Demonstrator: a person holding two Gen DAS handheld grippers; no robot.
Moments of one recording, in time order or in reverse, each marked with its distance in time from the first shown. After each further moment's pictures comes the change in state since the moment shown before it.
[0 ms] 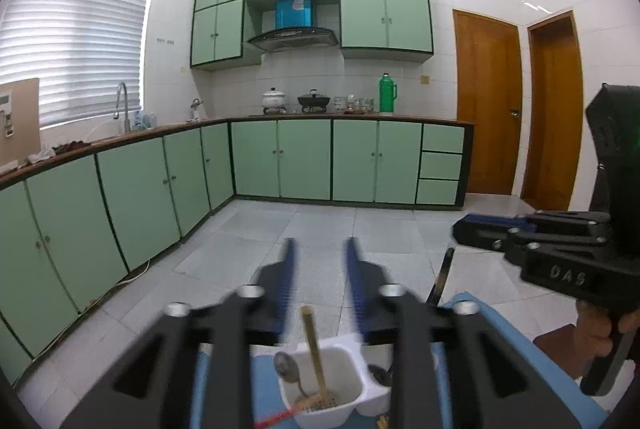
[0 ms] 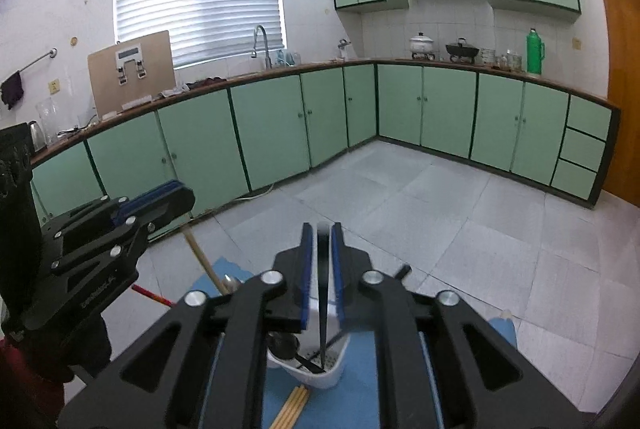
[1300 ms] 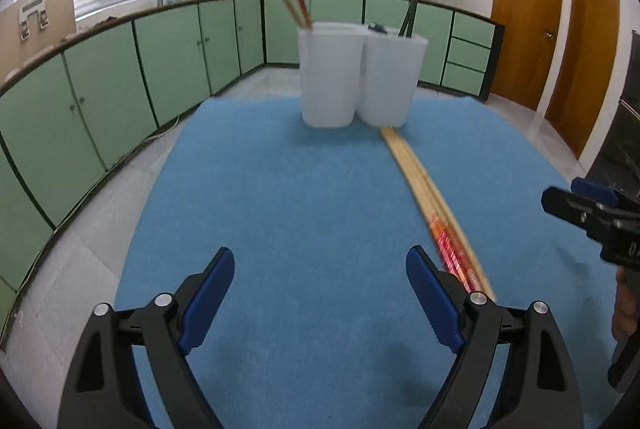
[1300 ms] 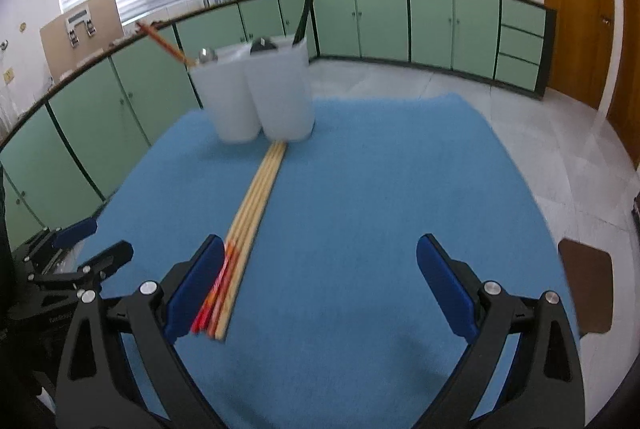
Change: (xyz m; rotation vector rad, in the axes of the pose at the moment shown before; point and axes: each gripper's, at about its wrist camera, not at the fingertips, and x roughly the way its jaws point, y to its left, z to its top) left arm -0.121 -0.024 -0.231 -0.086 0.439 0.101; right arm -0.091 0.042 -0.263 0.174 0.231 -0.180
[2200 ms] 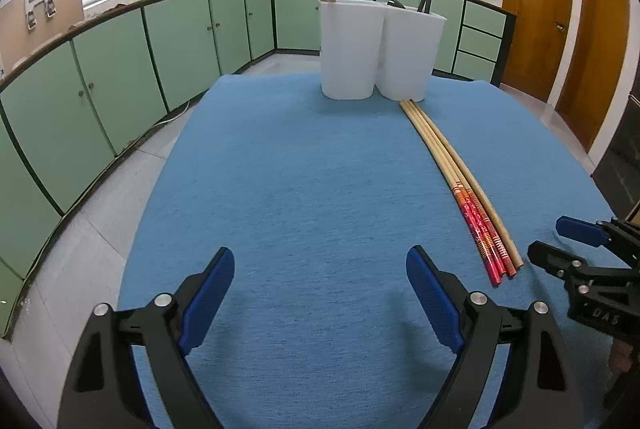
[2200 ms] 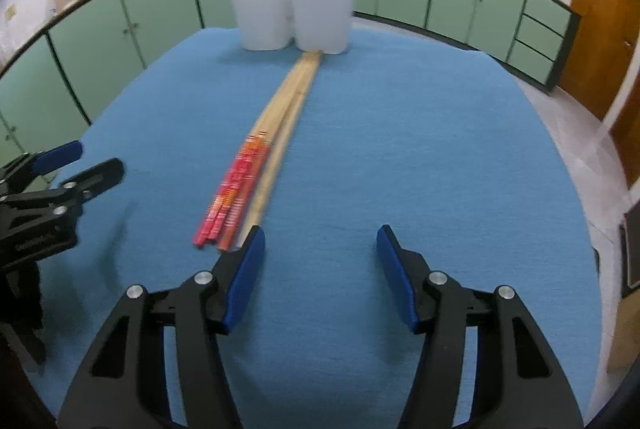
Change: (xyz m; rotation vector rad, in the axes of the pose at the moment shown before) left arm 0.006 0.012 -0.011 -0.008 0.042 0.031; right arm 0.018 0.040 -0.040 -0.123 0.173 -0.035
